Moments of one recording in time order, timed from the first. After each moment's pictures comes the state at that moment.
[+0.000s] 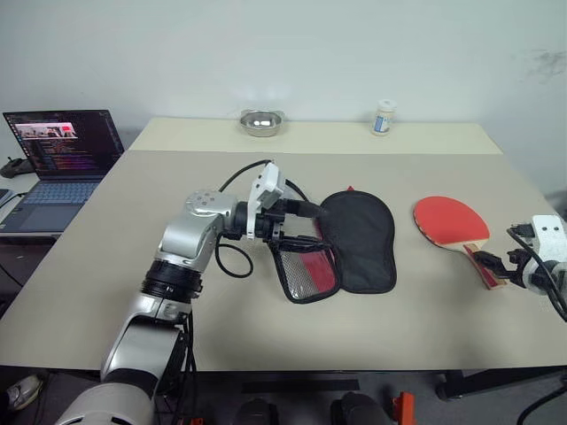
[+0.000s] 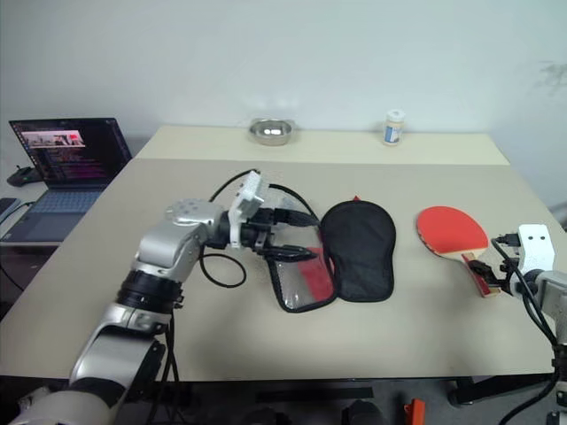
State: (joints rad) left arm -0.86 0.45 -0.16 0.29 -0.37 0.38 -1.36; right arm -0.39 -0.78 -0.32 0.25 0.34 0.85 0.50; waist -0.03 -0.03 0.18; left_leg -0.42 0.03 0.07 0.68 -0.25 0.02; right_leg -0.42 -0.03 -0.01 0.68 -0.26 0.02
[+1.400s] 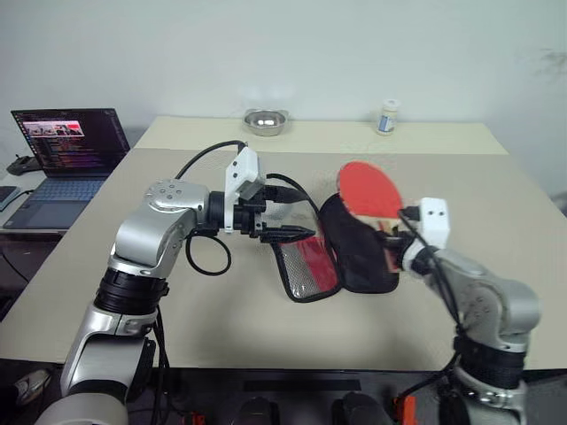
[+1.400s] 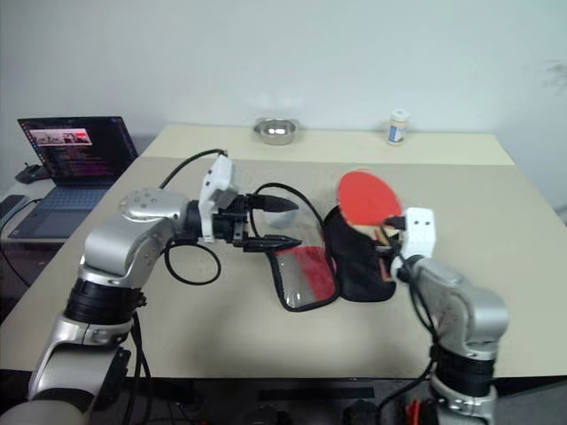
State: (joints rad) left arm -0.80 0.62 -0.11 -0.02 -0.42 0.54 -1.21; right arm -0.48 -0.06 -0.23 -0.48 0.38 1.33 -0.02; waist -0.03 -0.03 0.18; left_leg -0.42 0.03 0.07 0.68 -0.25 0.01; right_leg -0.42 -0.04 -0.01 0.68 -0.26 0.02
